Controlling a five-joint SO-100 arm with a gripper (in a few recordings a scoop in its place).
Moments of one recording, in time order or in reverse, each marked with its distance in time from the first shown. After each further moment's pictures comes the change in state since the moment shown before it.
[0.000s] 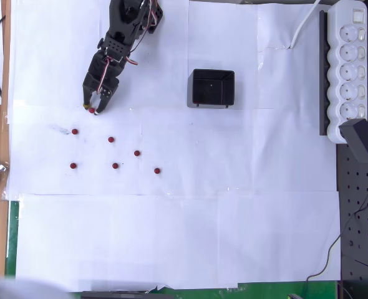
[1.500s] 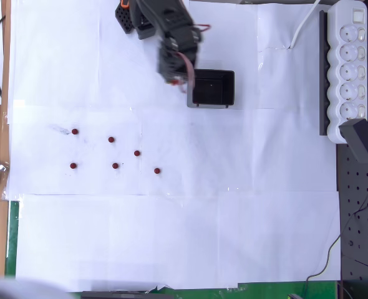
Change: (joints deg) arm -61.9 -10.5 70.1 115.8 -38.1
